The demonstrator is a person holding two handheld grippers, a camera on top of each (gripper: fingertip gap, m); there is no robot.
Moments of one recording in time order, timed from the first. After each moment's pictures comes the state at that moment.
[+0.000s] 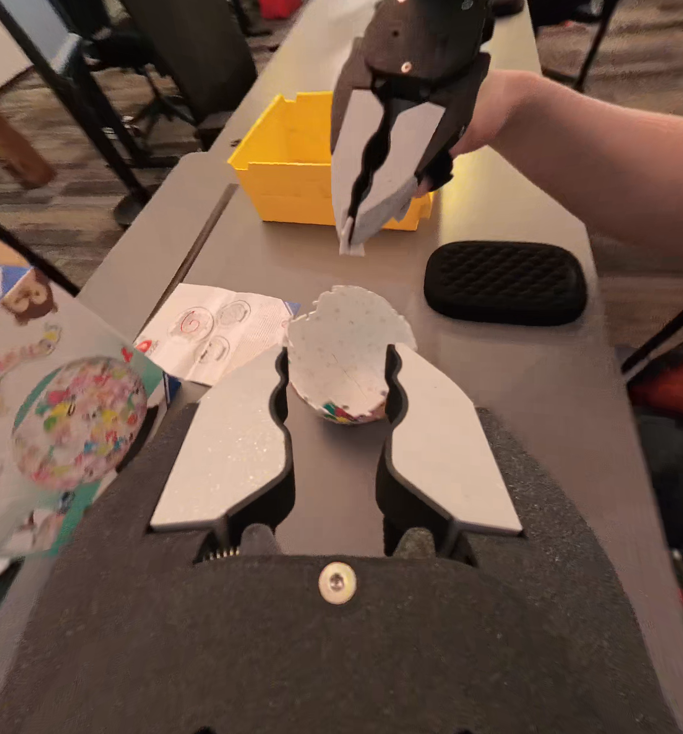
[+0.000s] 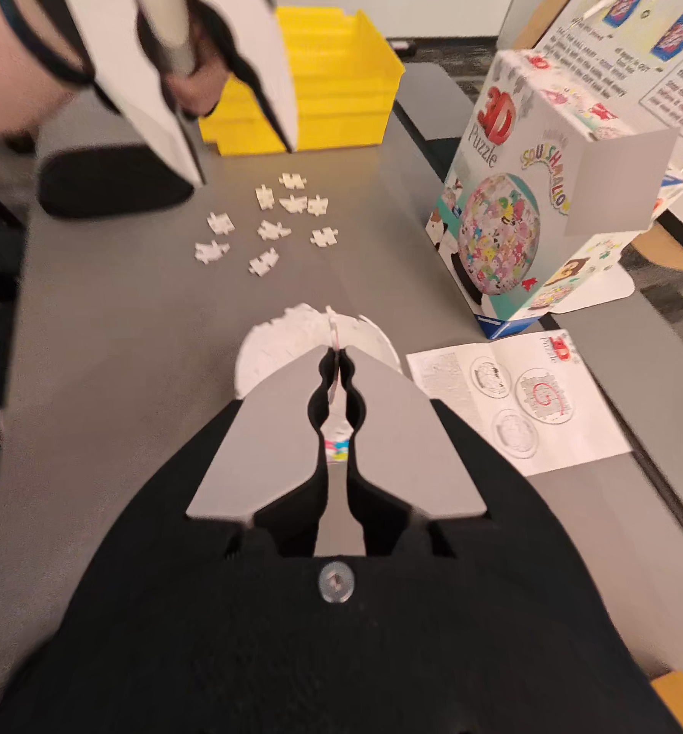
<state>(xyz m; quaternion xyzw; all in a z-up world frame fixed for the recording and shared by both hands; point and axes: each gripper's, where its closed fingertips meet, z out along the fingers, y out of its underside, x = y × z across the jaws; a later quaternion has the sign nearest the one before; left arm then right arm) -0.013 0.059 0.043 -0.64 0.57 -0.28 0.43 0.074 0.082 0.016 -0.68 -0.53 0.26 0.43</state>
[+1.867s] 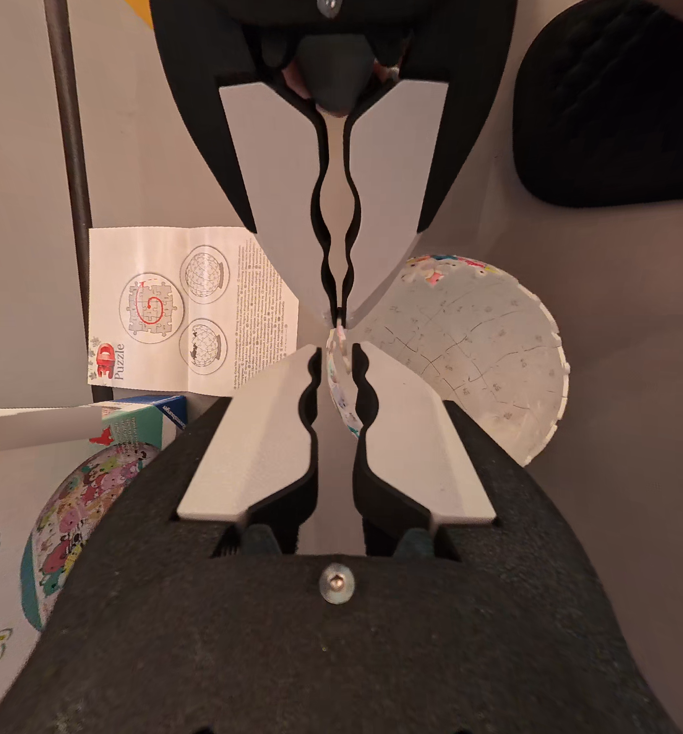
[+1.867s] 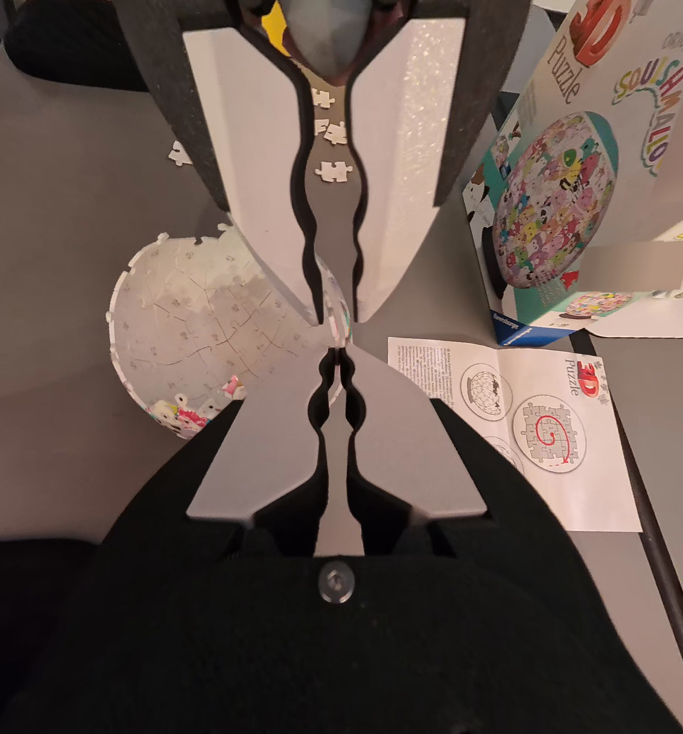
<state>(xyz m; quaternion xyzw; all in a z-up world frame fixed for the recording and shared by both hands) 0.069 0.128 -0.044 -0.65 0.72 -0.11 0.22 0.070 0.133 -0.050 -0.62 -0.63 0.27 0.38</state>
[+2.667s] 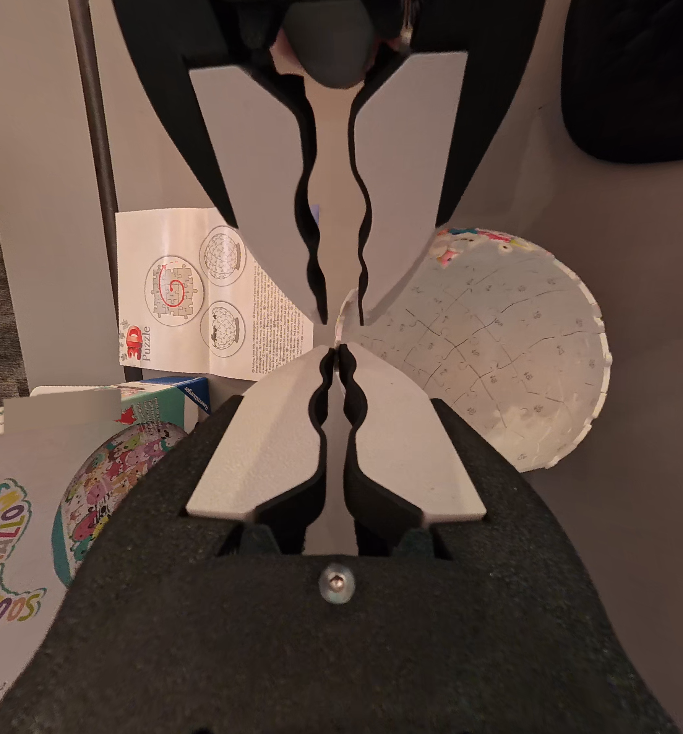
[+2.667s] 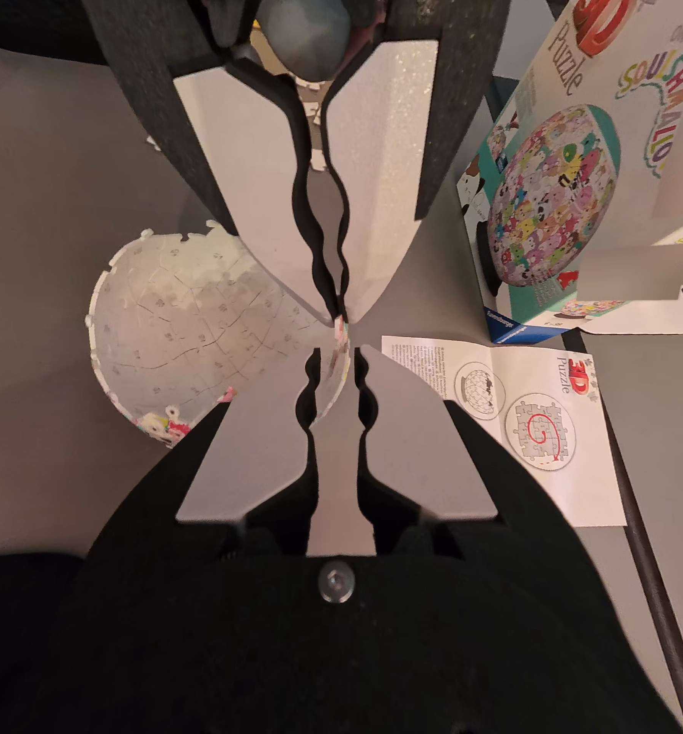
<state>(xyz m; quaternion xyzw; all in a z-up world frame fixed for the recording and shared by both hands) 0.061 0.134 -0.052 -0.65 0.72 -0.05 0.24 0.064 0.136 -0.054 -0.63 -0.64 0.24 0.38</state>
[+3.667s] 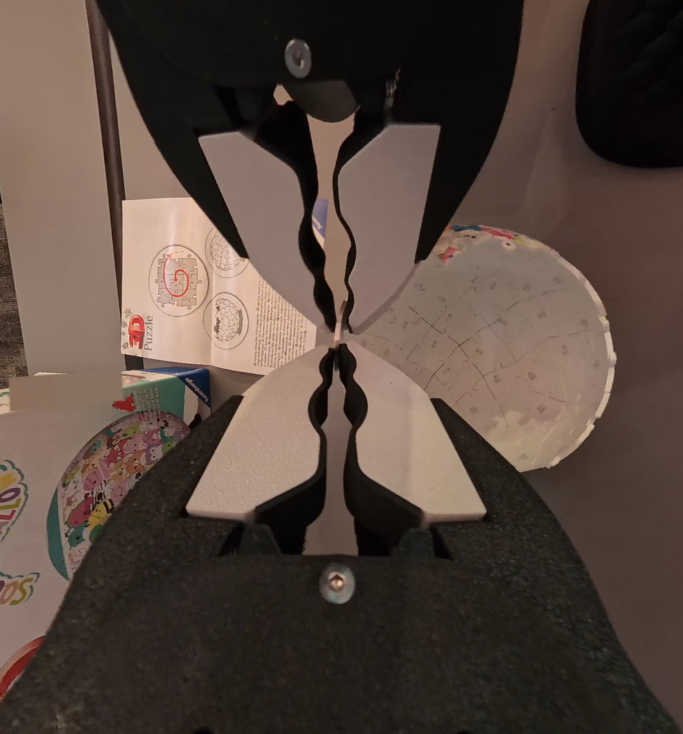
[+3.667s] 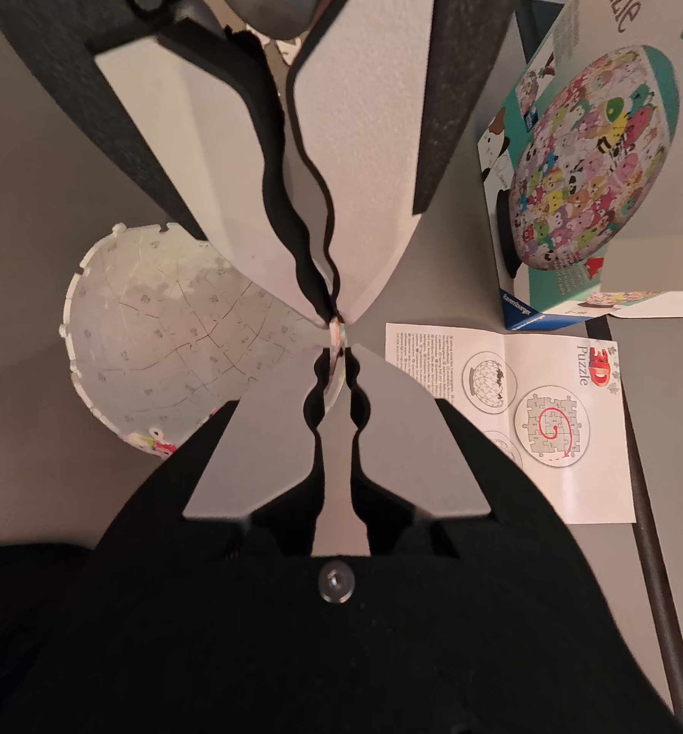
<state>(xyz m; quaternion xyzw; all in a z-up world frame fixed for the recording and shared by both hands) 0.057 0.136 -0.052 -0.66 0.71 -0.05 0.25 0.057 0.142 -0.065 -0.65 -0.65 0.22 0.33</state>
